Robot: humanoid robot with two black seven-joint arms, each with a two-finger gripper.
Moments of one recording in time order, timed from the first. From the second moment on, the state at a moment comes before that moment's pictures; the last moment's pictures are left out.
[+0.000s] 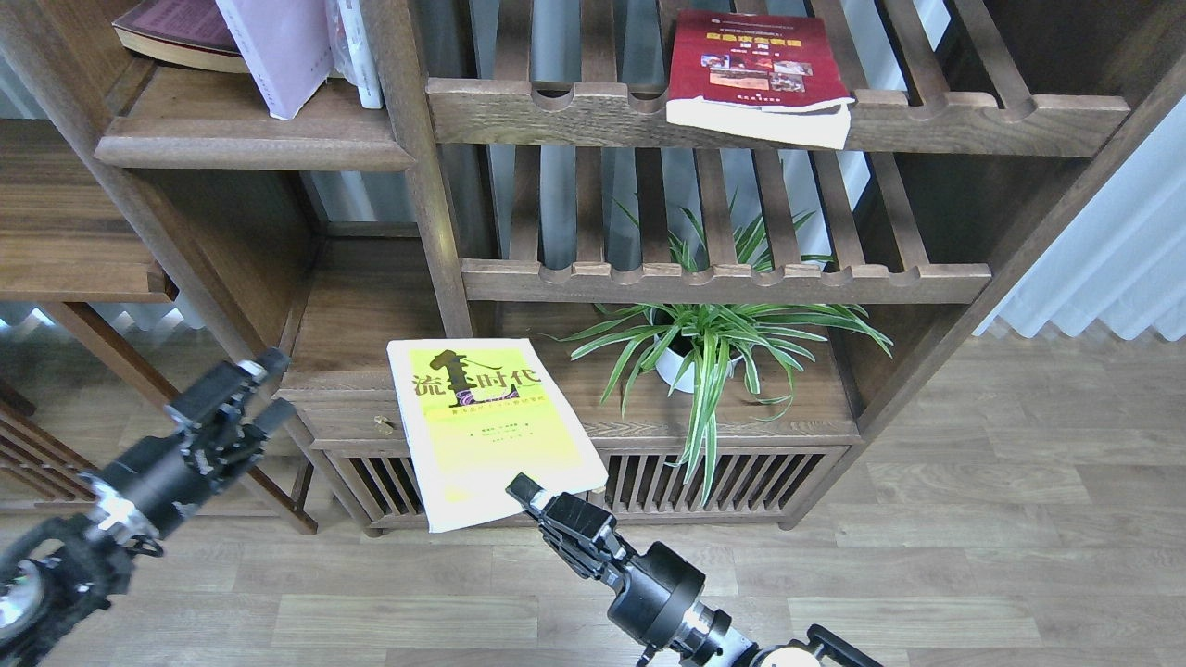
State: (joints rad) left arm -0.11 0.46 -0.93 -1.16 -0.62 -0.49 0.34; right arm -0.04 0.01 0.76 1.22 0.15 0.58 -0.15
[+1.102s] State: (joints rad) left arm -0.26 0.50 -0.63 -1.18 -0.74 -0.49 0.35; right arm -0.01 0.01 0.75 1.22 0.16 0.58 -0.28
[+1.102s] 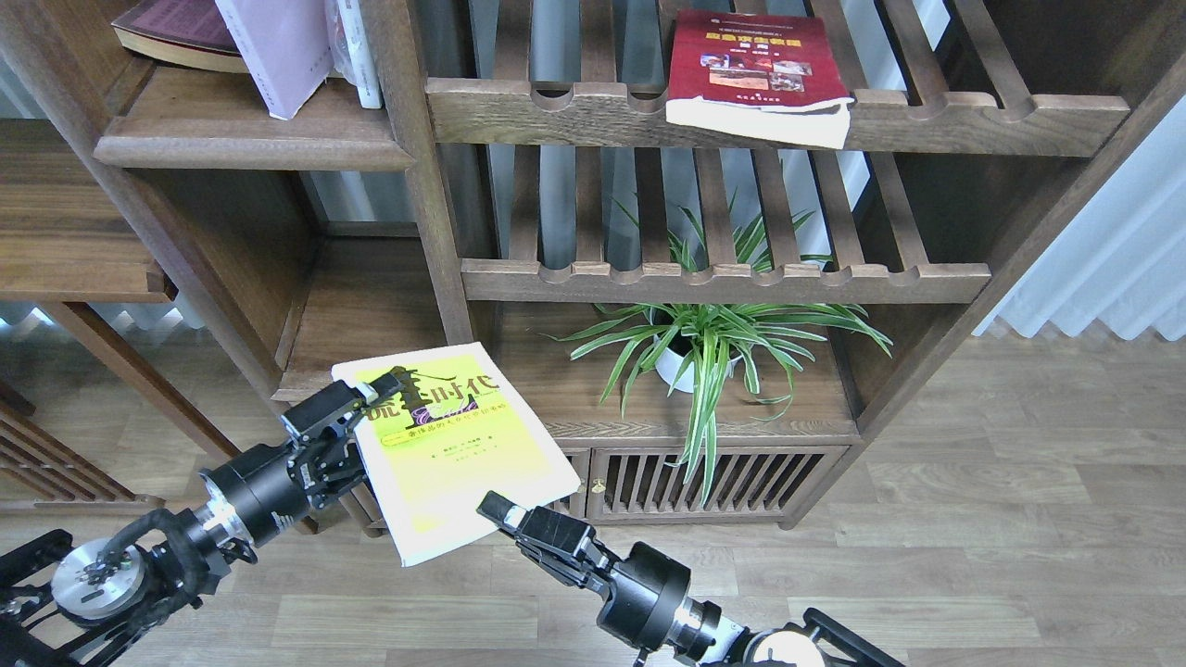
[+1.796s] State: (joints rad) left arm -0.25 0.44 -0.62 -1.18 -0.79 -0.49 0.43; right arm -0.01 0.01 0.75 1.22 0.16 0.58 -0.28
